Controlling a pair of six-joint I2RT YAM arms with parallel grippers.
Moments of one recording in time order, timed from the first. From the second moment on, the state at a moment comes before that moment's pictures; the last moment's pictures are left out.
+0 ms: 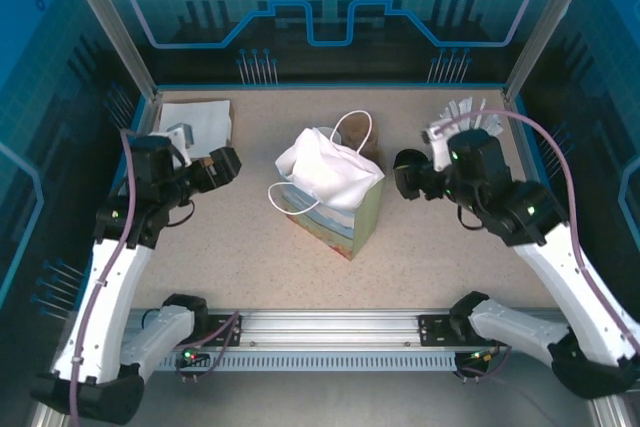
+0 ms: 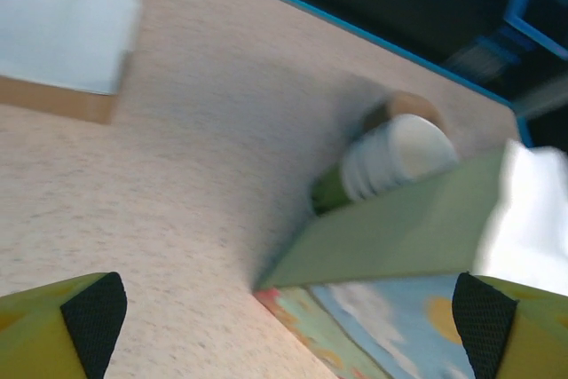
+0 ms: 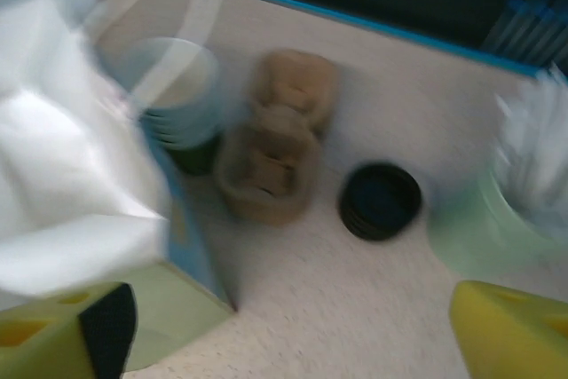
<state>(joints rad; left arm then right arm) -0.05 0.85 1.06 -0.80 0.16 -0.53 0.54 0.94 1.29 -1.00 0.22 0.13</state>
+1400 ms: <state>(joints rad) 0.09 1.33 0.36 0.51 0.13 -0.16 0.05 1.50 0.40 0.66 0.02 -0.03</state>
